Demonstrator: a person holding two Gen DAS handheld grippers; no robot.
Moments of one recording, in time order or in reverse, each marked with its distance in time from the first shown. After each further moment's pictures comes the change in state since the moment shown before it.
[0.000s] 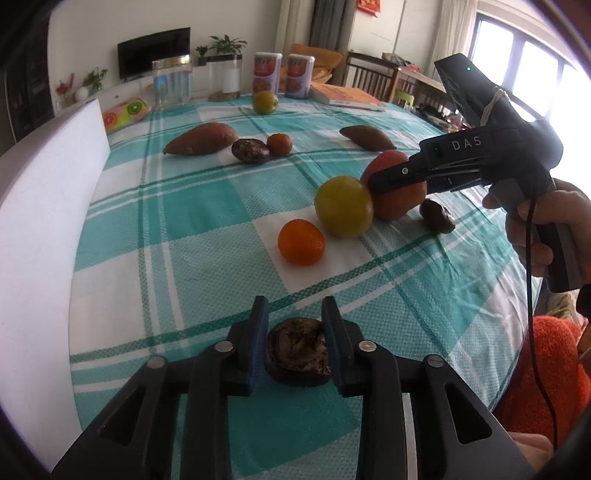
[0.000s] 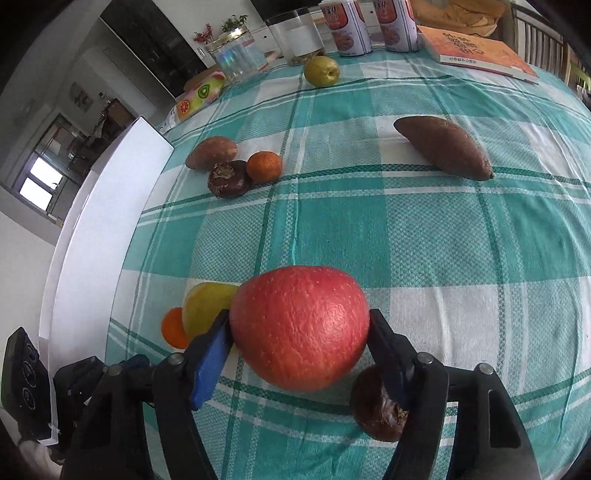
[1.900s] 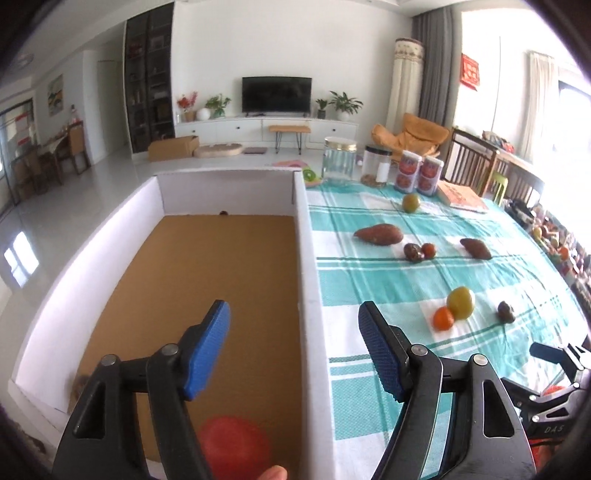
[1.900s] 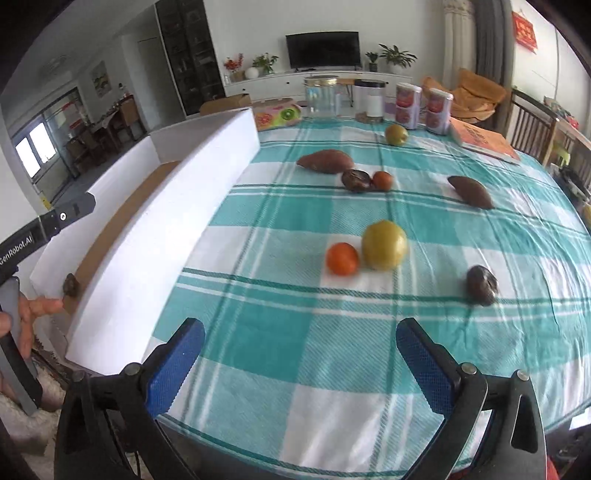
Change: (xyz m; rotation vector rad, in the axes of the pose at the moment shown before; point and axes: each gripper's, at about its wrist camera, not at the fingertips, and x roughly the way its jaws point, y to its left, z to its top) left arm -0.159 0.112 0.001 -0.214 -0.229 0.366; right arm -0.054 0.168 -0.153 -0.125 -0.265 -0.263
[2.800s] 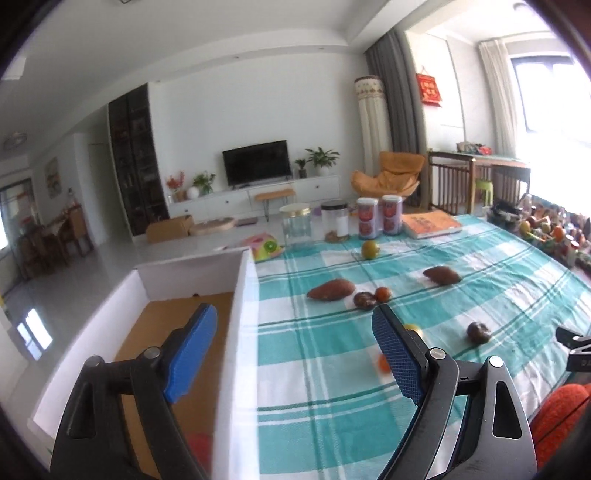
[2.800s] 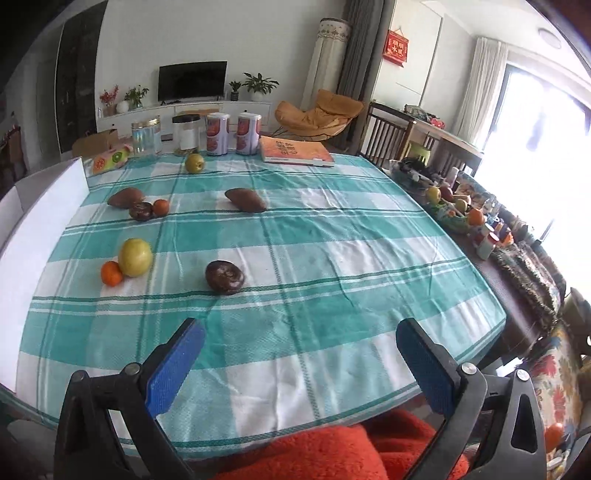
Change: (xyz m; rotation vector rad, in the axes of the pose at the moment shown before) left arm -0.058 -0.122 -0.006 0.185 -0.253 -0.019; right arm -0.081 -0.137 -0.018 0.122 -0.113 -0.479
